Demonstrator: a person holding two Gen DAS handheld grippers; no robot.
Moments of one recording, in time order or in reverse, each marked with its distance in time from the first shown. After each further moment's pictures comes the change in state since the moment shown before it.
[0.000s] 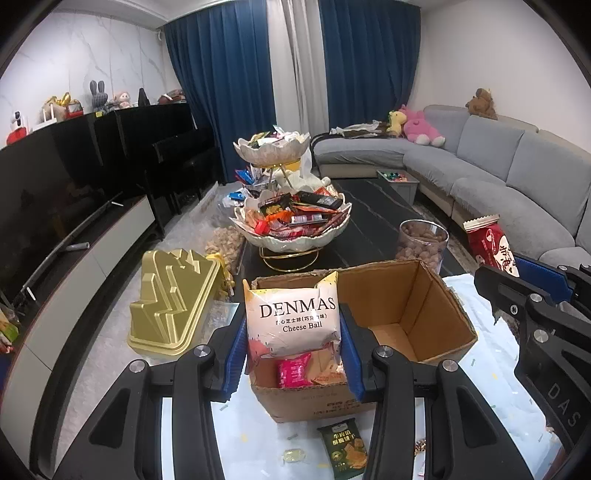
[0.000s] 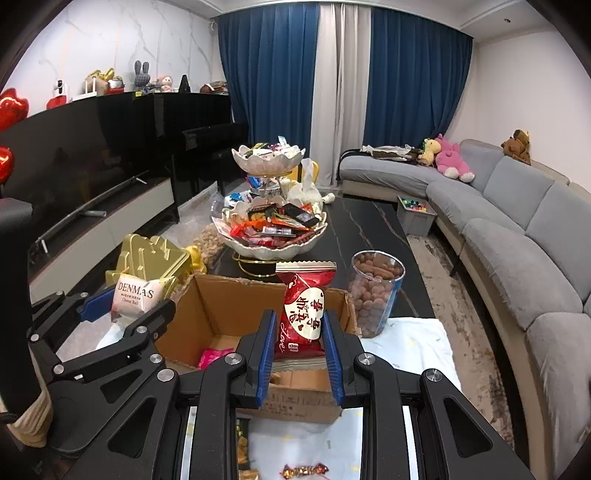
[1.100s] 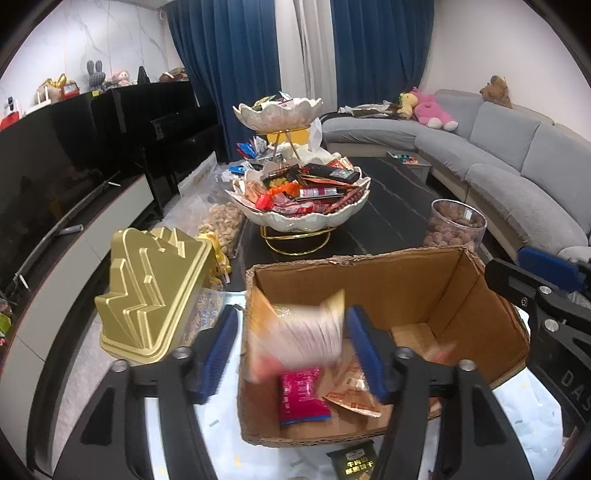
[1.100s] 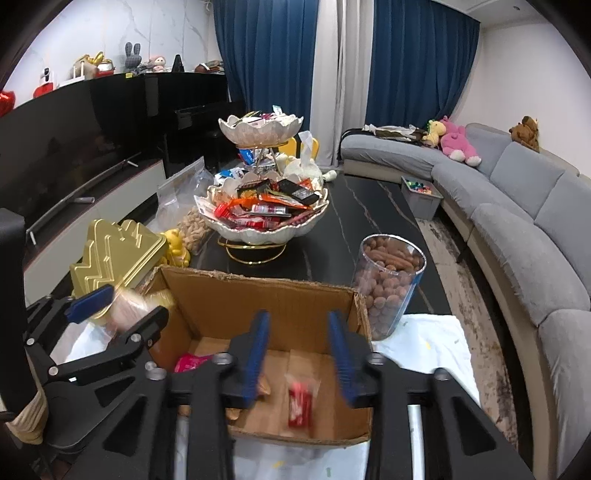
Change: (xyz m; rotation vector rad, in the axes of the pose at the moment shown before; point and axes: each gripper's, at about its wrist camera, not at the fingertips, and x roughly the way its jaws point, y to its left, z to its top) left arm 0.073 0.008 -0.003 -0.018 0.073 0.023; right arm 0.080 -0.008 0.004 0.000 0.071 -0.006
